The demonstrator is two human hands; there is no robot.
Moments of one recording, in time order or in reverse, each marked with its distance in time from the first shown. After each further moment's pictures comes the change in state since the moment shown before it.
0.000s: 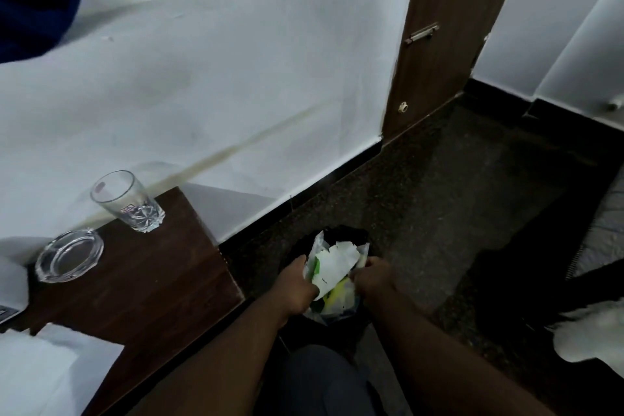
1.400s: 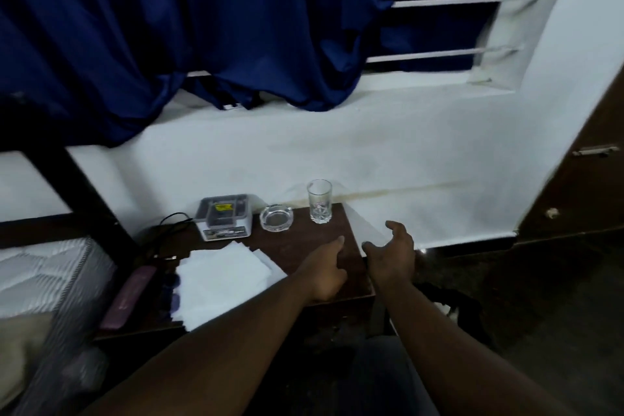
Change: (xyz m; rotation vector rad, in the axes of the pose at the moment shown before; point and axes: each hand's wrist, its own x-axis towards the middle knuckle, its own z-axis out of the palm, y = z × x) left_hand -0.214 -0.033 -0.135 0.083 0.465 0.141; right_hand -0.254 -0.150 0.049 0.055 0.015 -0.754
